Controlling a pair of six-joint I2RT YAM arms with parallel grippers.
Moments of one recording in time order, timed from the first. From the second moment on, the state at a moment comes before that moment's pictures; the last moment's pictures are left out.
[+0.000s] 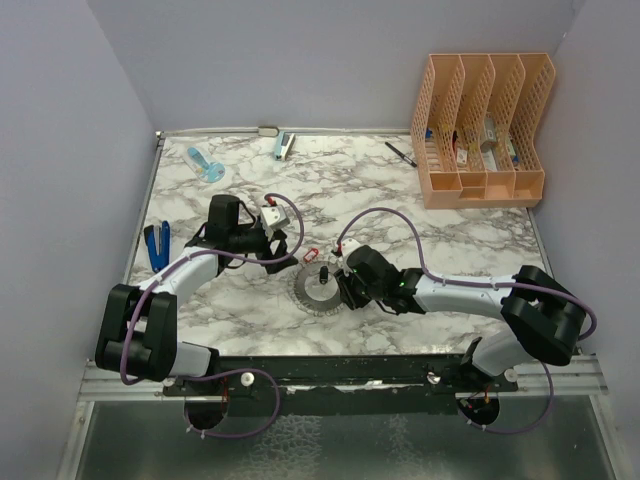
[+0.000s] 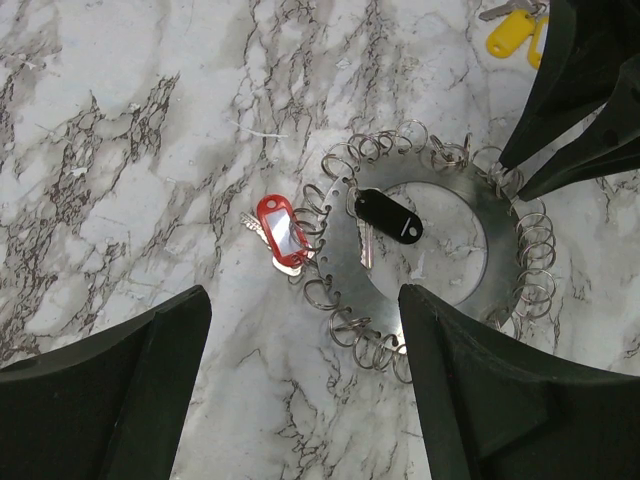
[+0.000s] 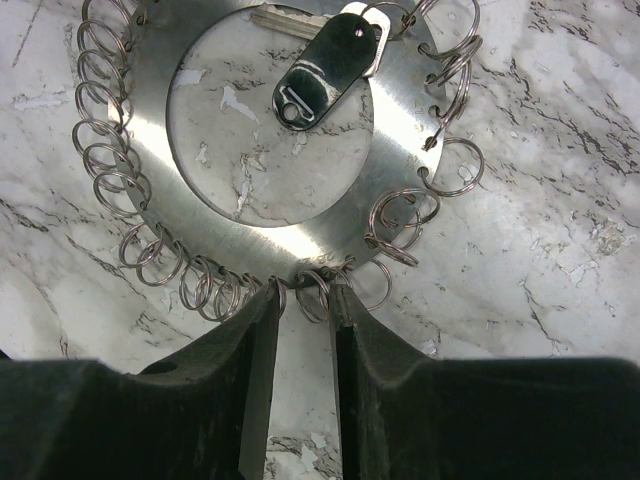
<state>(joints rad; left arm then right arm) -0.22 1.37 0.69 -0.03 0.89 0.48 0.97 1.48 0.69 -0.03 0.06 0.27</state>
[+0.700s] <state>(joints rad) -0.27 1.38 0.76 -0.25 0.77 0.74 0.97 1.47 0.69 -0.04 0.08 0.27</state>
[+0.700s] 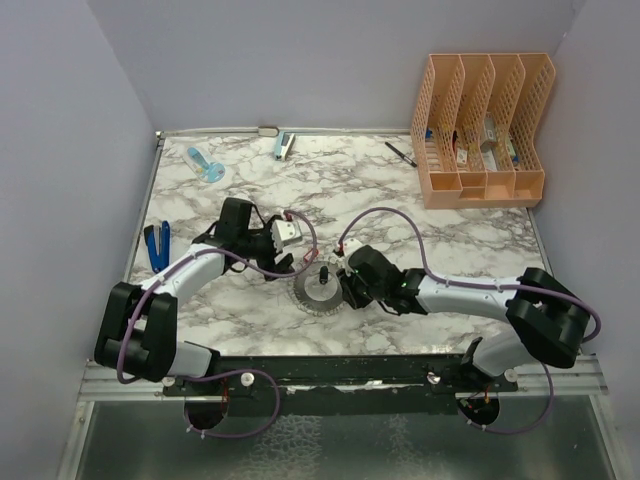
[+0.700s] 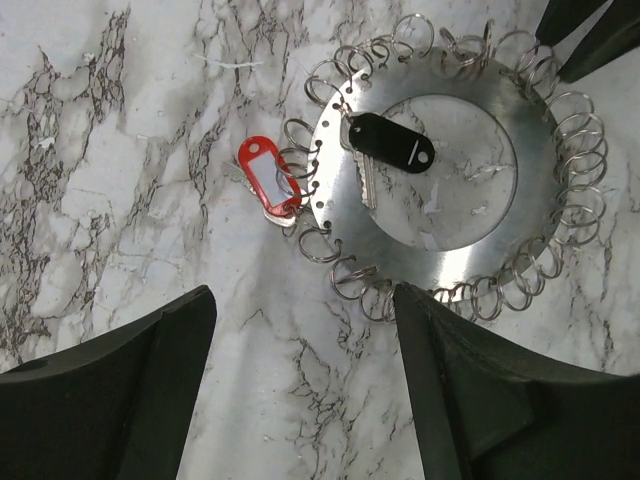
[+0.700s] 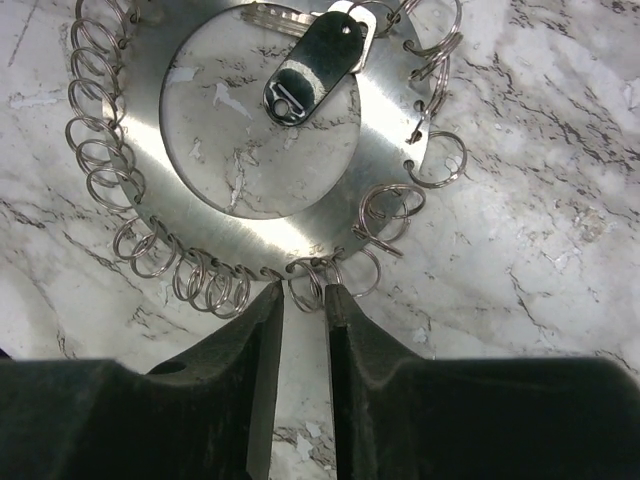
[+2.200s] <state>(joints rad) -0.36 1.46 0.76 -0.13 0.57 0.91 0.97 1.26 0.61 -0.02 0.17 0.30</state>
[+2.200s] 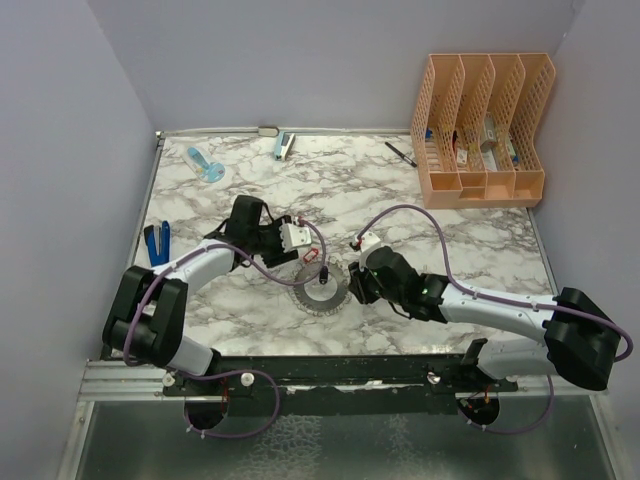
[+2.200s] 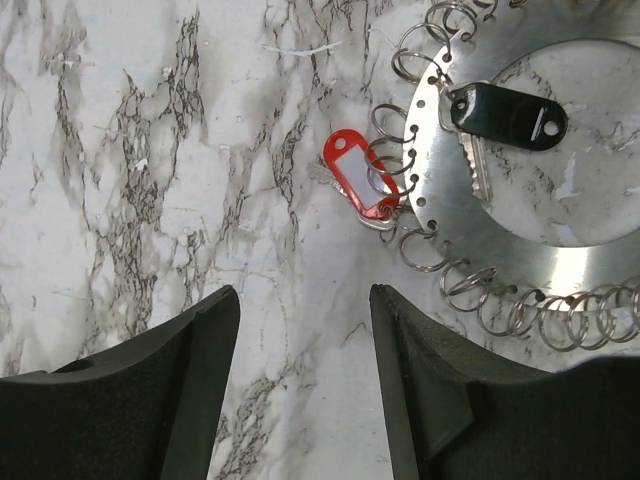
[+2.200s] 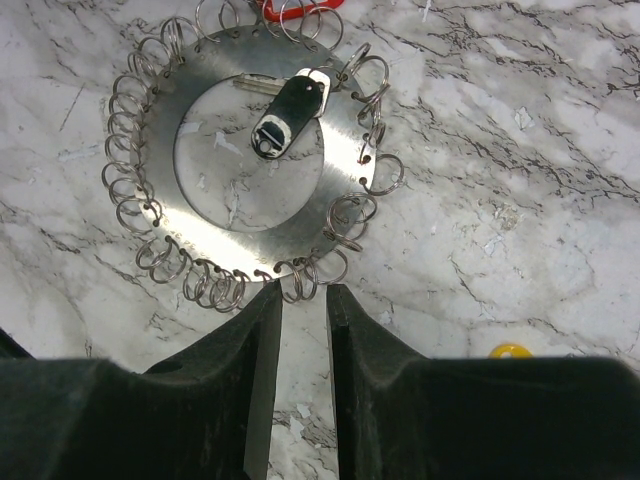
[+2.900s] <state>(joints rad) -0.35 1.53 0.70 -0.11 0.64 1.14 0.97 1.27 0.61 0.00 0.17 0.29</state>
